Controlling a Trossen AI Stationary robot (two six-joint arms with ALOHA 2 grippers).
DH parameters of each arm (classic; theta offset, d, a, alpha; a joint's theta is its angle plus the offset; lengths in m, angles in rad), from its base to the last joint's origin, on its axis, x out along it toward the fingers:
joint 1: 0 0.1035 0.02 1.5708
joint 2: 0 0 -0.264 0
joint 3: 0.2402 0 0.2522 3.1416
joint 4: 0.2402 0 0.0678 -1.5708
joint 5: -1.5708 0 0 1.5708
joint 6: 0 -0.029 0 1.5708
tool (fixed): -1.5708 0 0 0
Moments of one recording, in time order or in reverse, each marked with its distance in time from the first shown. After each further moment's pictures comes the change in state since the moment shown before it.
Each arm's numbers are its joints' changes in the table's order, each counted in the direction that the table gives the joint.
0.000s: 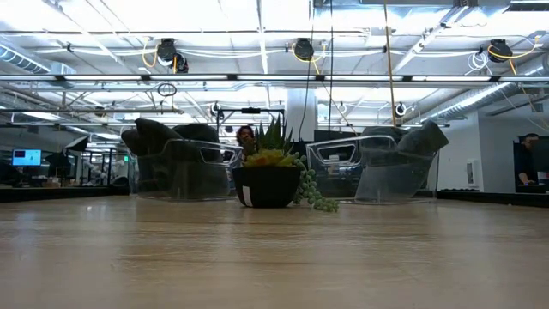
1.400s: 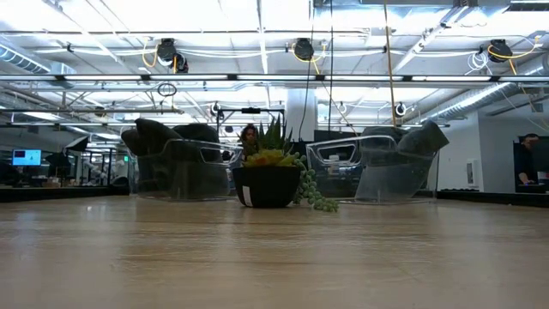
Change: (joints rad) left arm 0.059 0.000 0.001 0.455 0.028 -0.079; right arm -0.043 0.106 0.000 0.398 0.172 -0.142
